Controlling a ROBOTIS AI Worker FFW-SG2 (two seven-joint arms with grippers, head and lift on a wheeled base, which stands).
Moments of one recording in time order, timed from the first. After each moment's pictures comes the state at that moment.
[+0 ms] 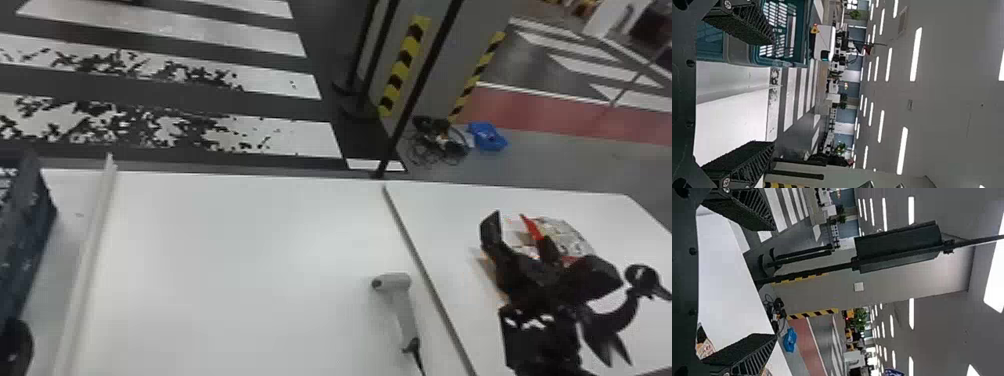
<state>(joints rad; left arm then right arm) 0.63 0.21 -0.02 -1.76 0.28 -0.51 -0.08 0.28 -0.08 -0.47 -1.71 -0.34 -0.14 0.02</state>
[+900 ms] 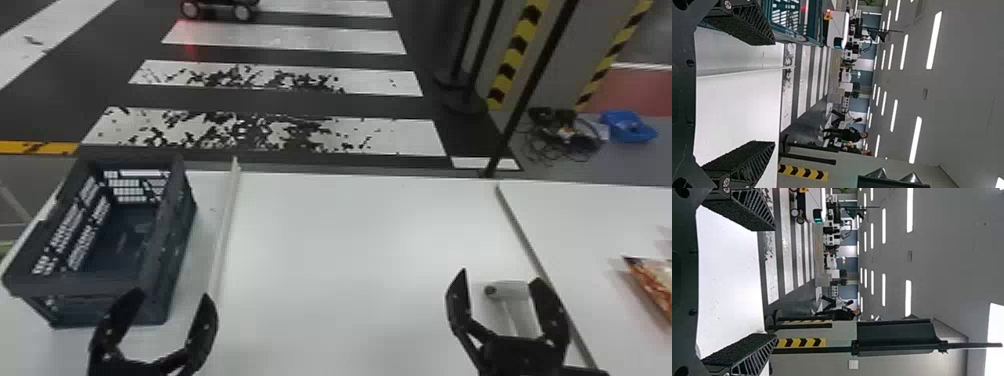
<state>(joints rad) 0.63 0.22 -0.08 -1.80 0.25 -0.42 -0.07 0.55 -0.07 0.07 -1.73 -0.03 -0.49 -0.20</state>
